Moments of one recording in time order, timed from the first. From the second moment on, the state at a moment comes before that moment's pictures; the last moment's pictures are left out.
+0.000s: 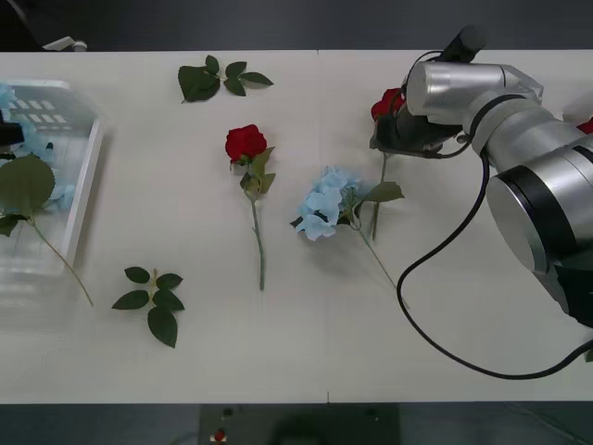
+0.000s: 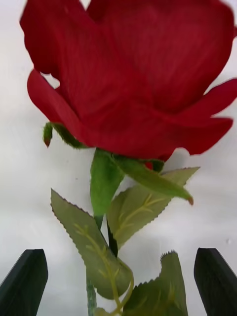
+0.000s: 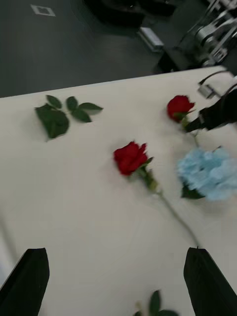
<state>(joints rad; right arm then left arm) -1.30 -0.25 0.17 -0.13 -0.57 0.78 1.44 -0.28 0.89 0.41 -1.45 1.77 1.35 -2.28</state>
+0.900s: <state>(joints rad) -1.30 -0.21 0.14 -0.06 -0.55 0.67 1.50 -0.58 0.65 -0.43 -1.50 1.40 1.01 -2.05</state>
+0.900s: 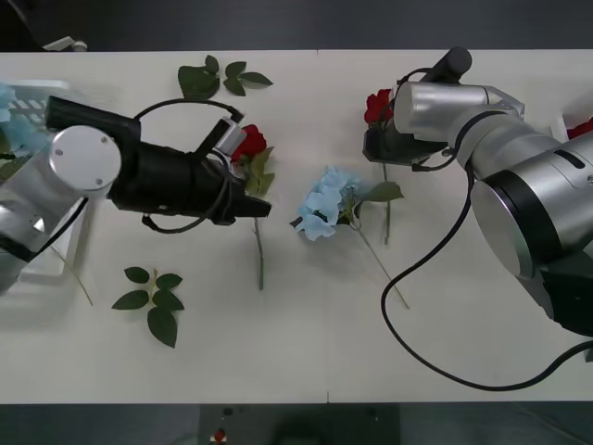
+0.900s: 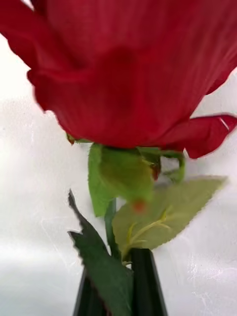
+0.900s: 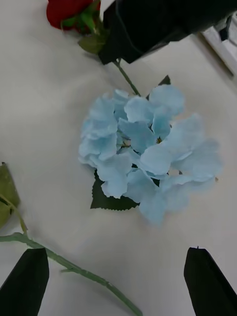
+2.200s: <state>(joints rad) -1.30 -0.87 0.88 -0.38 -1.21 1.01 1.86 -0.67 0.42 -0.55 -1.28 0.63 0.90 -1.32</state>
